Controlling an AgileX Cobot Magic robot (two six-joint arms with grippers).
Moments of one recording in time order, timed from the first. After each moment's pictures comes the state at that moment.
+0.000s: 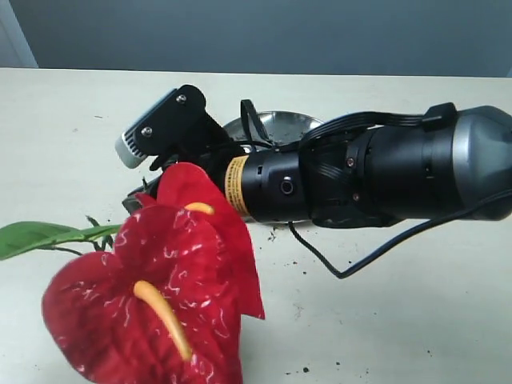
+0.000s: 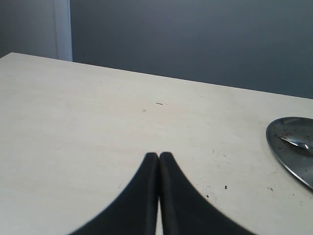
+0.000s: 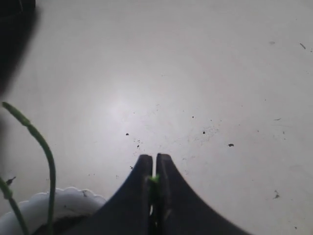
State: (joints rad) left arm 0.06 0.00 0.00 -0.18 0.25 0.01; right arm 1.05 1.72 -0.96 -1.09 -0.30 1.00
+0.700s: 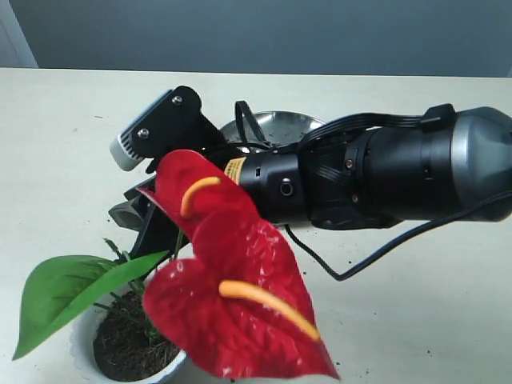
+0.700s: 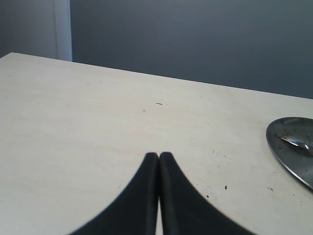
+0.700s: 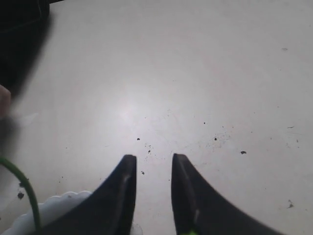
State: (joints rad) left arm 0.06 0.00 0.00 -0.18 0.25 0.01; right arm 1.05 1.72 -0.96 -1.10 -0.34 1.01
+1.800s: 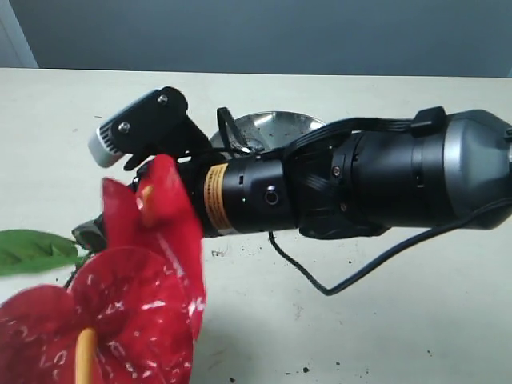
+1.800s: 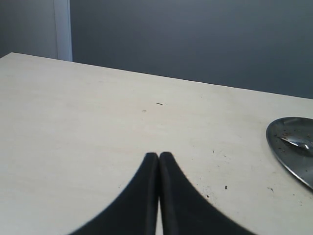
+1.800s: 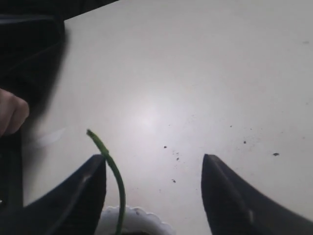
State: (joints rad) left arm 0.06 0.00 0.00 -0.18 0.25 0.01; right arm 1.10 1.72 -0.99 -1.13 -0.34 1.17
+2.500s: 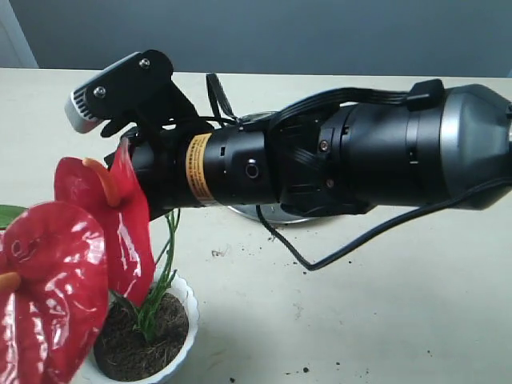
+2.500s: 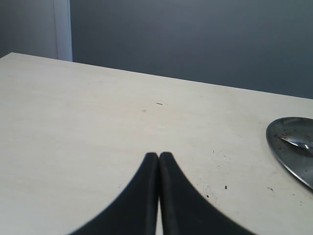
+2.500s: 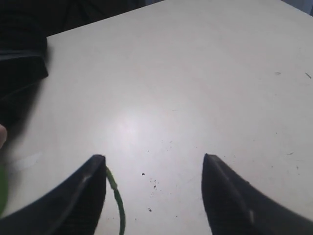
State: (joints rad) left arm 0.06 0.00 0.00 -0.18 0.25 0.01; right arm 1.11 1.72 -1.08 -1.14 -0.23 1.16
